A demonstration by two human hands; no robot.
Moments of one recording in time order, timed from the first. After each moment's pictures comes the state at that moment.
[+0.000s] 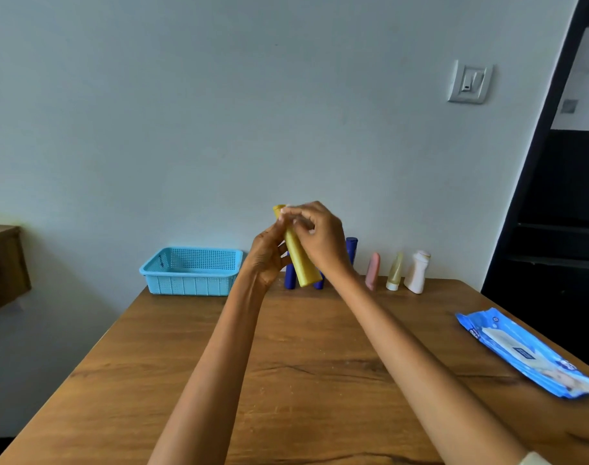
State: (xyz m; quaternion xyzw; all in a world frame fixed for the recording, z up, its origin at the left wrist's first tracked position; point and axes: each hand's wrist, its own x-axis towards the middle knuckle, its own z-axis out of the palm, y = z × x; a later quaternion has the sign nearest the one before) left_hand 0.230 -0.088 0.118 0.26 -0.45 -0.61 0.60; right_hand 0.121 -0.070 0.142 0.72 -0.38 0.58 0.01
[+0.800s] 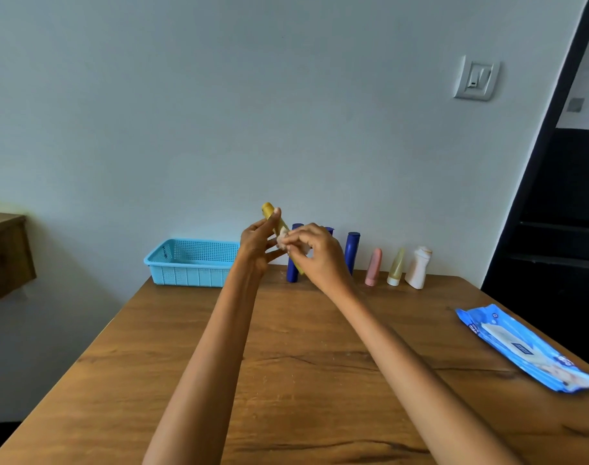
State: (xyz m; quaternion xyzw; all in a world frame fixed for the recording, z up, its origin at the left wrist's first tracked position) left_hand 0.246 -0.092 0.120 0.36 -0.38 -0.57 0.63; right_hand 0.116 -0.060 0.101 0.78 -0.36 0.51 0.04
